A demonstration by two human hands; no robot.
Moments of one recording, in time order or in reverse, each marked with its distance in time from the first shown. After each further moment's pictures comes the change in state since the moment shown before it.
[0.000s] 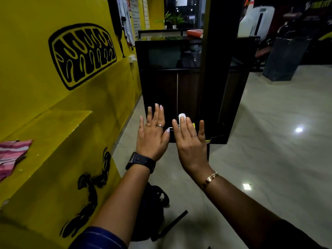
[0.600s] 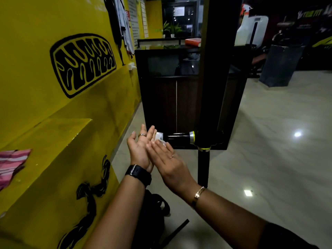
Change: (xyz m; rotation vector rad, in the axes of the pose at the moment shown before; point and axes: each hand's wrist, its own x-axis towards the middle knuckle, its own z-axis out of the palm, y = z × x) left_hand 0.001 0.002 -0.023 -1.844 0.093 -0.746; right_hand -0.006 -0.045 -0.002 0.480 -0.021 -0.249
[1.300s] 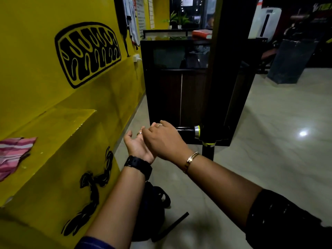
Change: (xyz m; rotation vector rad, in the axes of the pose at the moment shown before) left_hand 0.005 0.002 -0.019 -0.248 0.134 -0.149; right_hand 0.080 0.005 -0.005 -0.187 -0.398 -0.084
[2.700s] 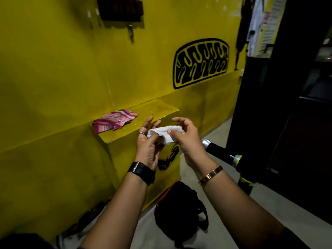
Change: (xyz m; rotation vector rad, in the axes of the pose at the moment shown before) left_hand -0.110 0.015 0.030 0.254 0.401 0.868; right_hand 0.010 -0.013 -0.050 1.938 -0.104 0.277
